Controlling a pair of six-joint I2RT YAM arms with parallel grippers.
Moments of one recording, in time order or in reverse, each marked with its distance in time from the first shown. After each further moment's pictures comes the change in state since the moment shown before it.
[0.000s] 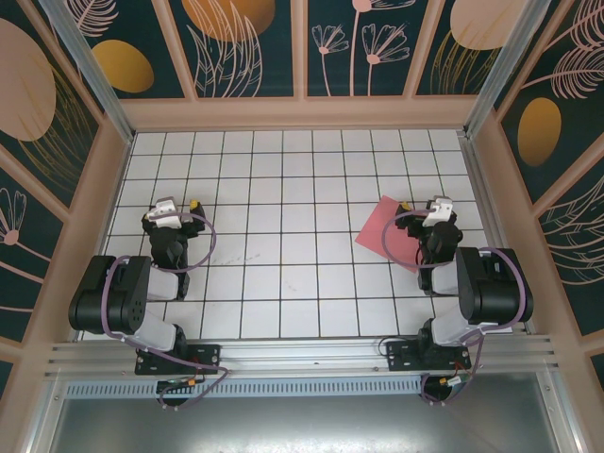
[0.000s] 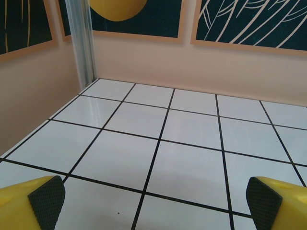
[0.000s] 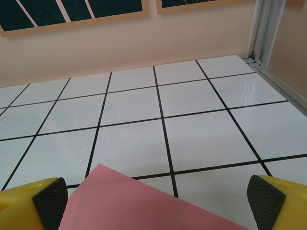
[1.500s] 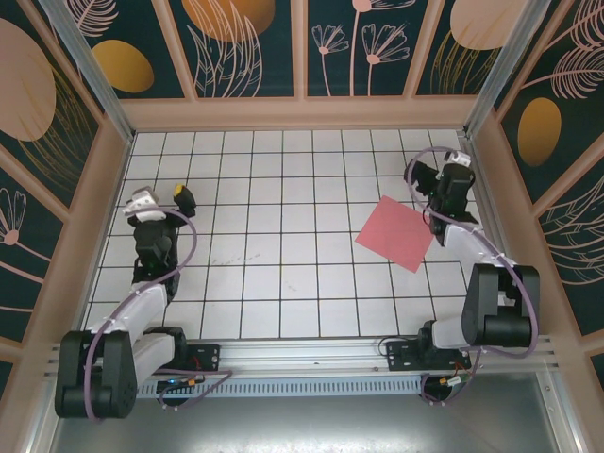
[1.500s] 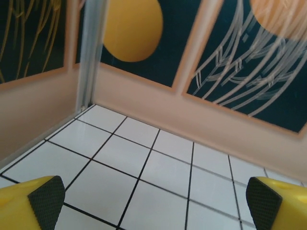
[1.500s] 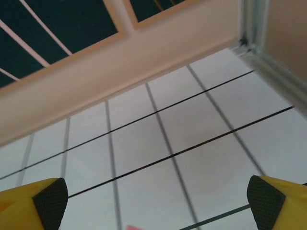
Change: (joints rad) left arm 0.001 -0.492 0.128 -0.557 -0.032 -0.264; right arm -0.021 -0.143 0.554 -0.918 -0.010 0.305
